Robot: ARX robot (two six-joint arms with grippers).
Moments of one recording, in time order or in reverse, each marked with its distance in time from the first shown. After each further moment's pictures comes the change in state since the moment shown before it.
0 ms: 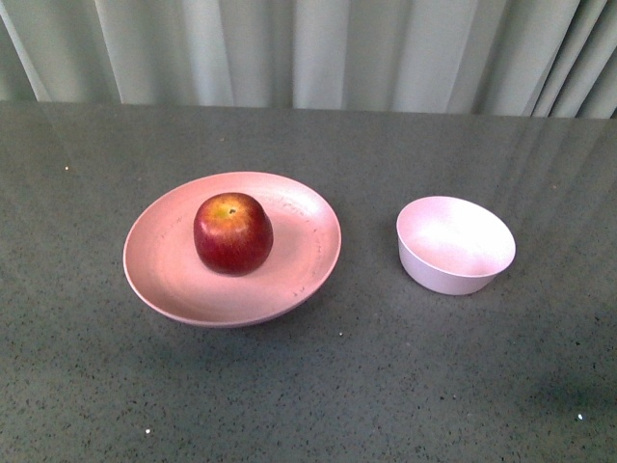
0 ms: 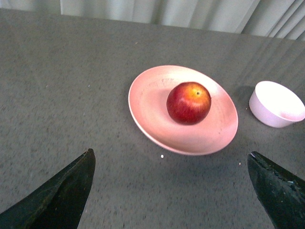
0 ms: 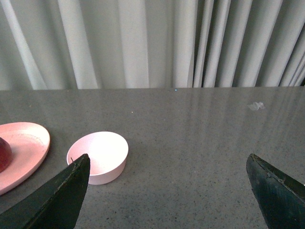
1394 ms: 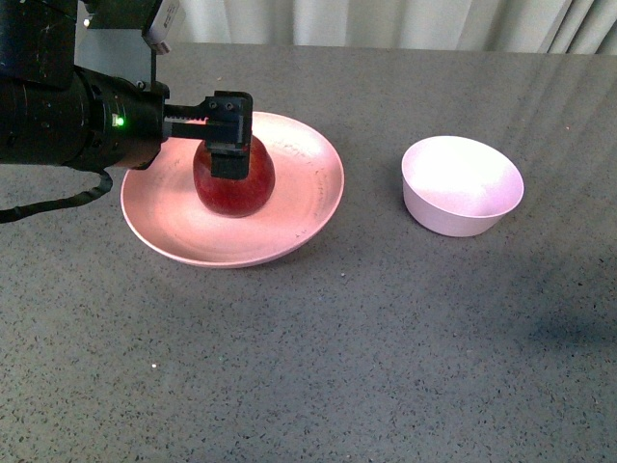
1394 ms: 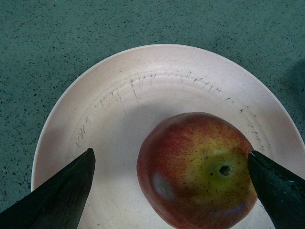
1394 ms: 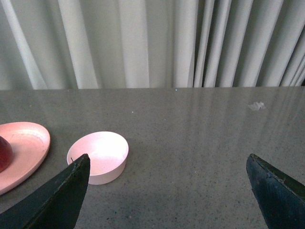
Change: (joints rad) left arm -0.272 1.260 0.691 0.330 -0.189 0.000; right arm 0.000 0.000 0.000 0.000 0.000 0.000
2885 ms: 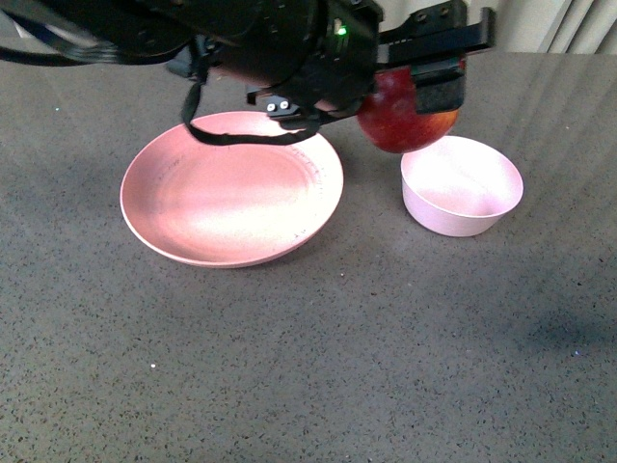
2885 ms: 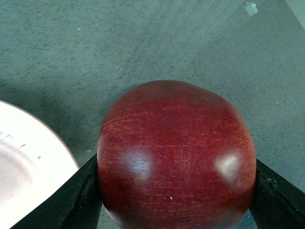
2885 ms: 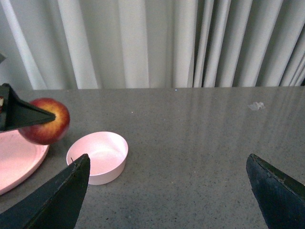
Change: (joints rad) left arm -0.251 0.073 0.311 -0.165 0.164 -0.281; right arm 0.000 0.000 0.000 0.000 0.000 0.000
